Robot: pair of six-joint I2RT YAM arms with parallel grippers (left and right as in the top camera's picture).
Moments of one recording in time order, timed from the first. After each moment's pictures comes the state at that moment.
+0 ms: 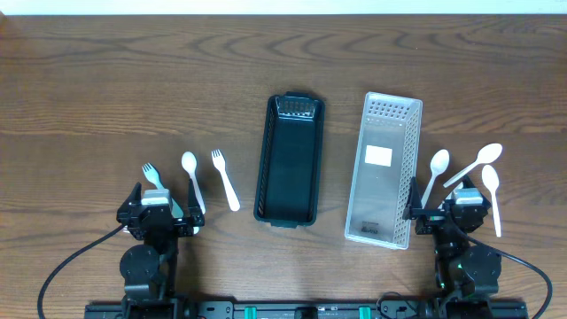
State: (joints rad) left arm 0.02 0.01 0.06 -0.21 -0.05 0.04; right arm 0.03 0.01 0.02 -0.10 0.01 -0.01
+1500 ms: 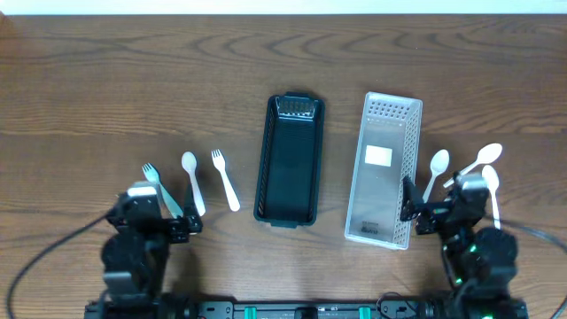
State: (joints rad) left arm 0.02 0.28 0.47 -0.58 0.00 -0.08; right arm 0.03 0.32 0.36 -0.34 -0.13 0.12
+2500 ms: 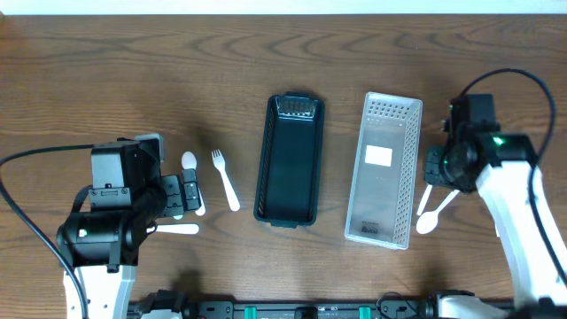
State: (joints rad) left arm 0.02 0.94 1.00 -1.08 0.06 -0.12; right arm 0.02 1.42 1.10 -1.08 0.09 0.26
